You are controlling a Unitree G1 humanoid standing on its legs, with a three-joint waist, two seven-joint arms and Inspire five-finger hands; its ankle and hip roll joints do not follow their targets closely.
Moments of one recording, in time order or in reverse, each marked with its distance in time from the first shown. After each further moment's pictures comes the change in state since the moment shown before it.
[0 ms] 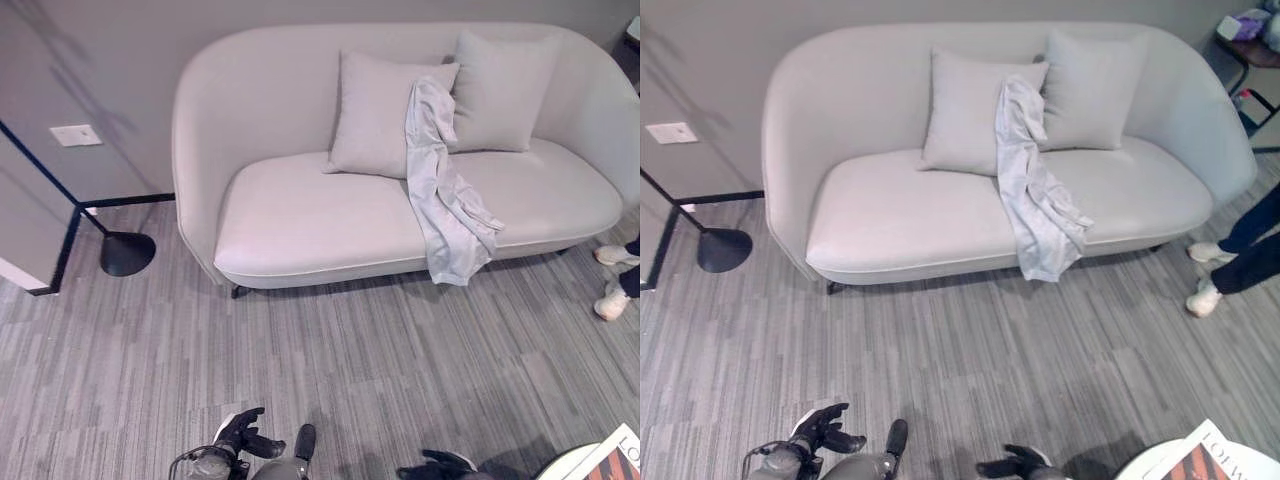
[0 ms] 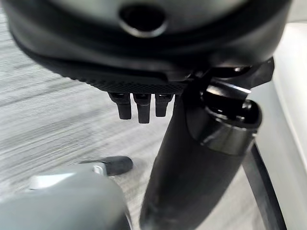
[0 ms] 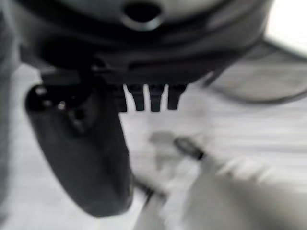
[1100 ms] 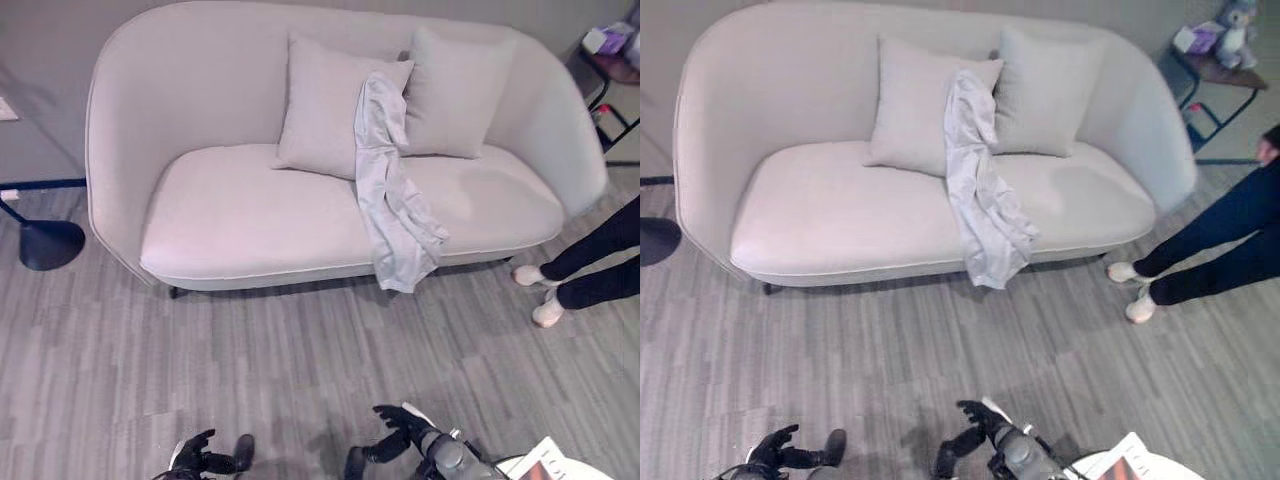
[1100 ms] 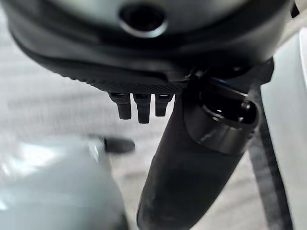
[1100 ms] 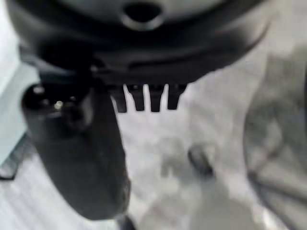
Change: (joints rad) left arm 0.036 0.038 -0.036 -0.053 -0.038 -0.023 0.090; right arm -0.043 -0.098 0.056 -0.114 -0.267 -0.029 -0.021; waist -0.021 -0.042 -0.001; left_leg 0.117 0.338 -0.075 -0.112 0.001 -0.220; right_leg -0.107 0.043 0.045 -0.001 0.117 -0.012
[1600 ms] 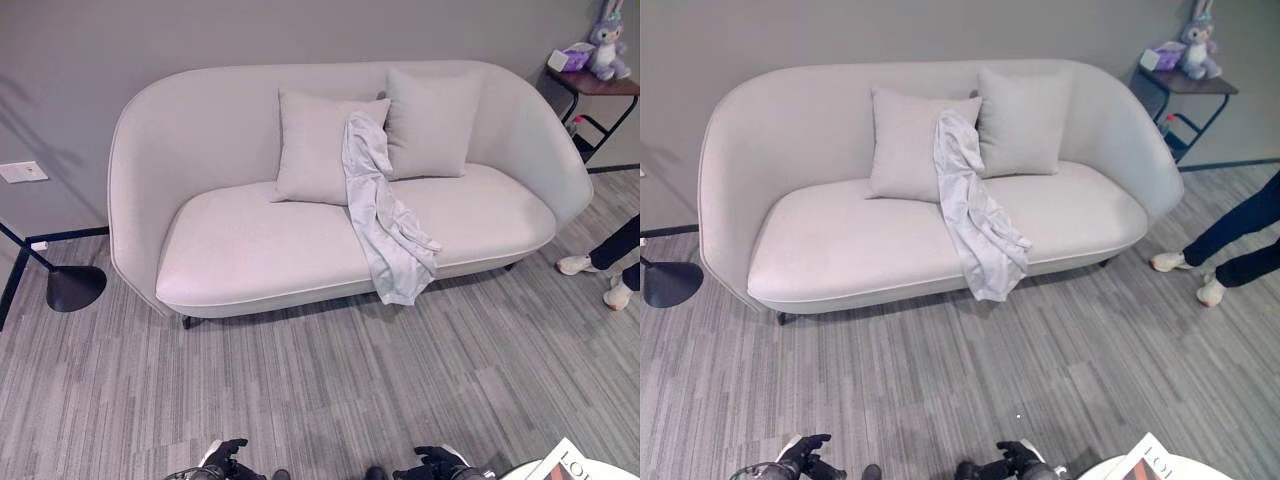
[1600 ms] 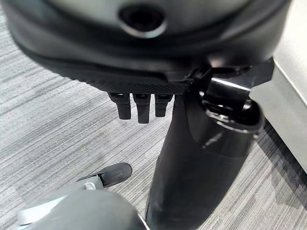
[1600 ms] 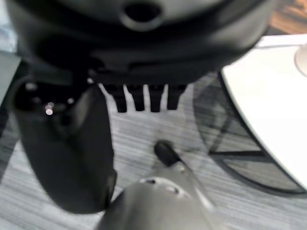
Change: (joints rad) left arm -0.036 -0.036 -0.145 0.110 0.268 0.022 -0.017; right arm 0.030 0.059 -0.119 0.315 0.009 0.014 -0.048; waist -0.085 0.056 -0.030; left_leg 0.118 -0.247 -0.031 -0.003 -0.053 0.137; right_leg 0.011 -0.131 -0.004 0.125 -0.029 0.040
